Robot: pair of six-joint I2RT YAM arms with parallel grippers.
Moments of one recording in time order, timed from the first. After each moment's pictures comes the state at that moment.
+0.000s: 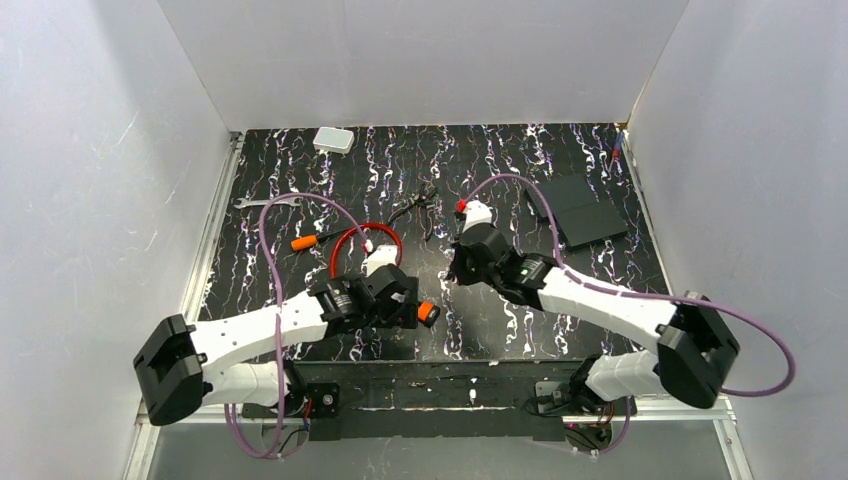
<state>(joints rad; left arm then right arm) -1.02 1.19 0.72 -0.57 -0.31 -0.82 0.93 1.33 0.85 -0.22 0.24 0.46</state>
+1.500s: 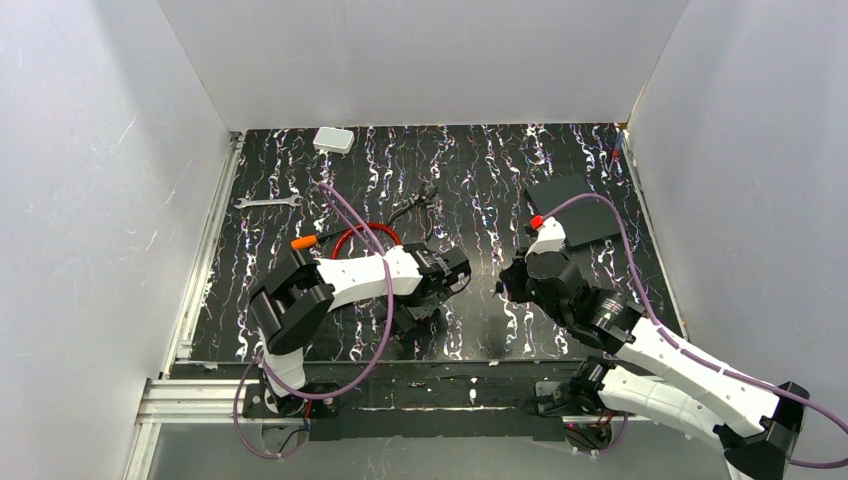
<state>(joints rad) -1.03 1.83 1.23 -0.97 -0.32 -1.69 0.93 0.75 0.69 -0.49 0.41 0.54</state>
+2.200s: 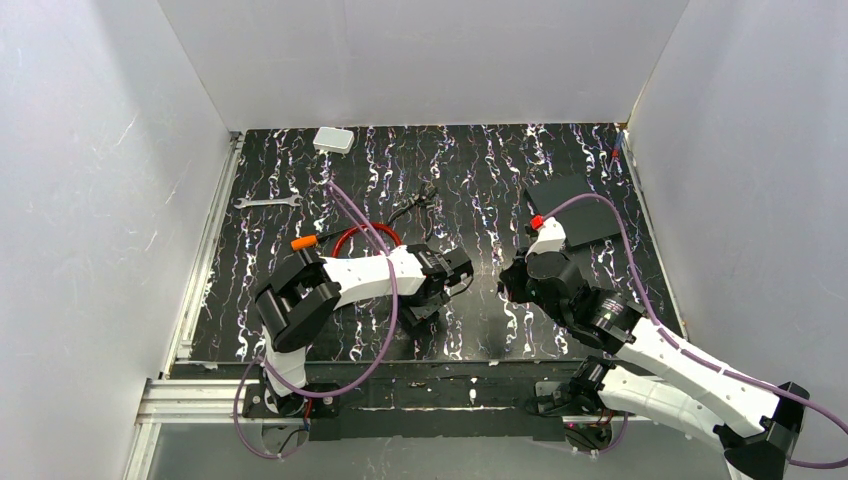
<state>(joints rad) -1.03 1.86 1.24 -0.93 -0.32 -1.65 0.93 0.75 0.69 -0.51 0.41 0.55</state>
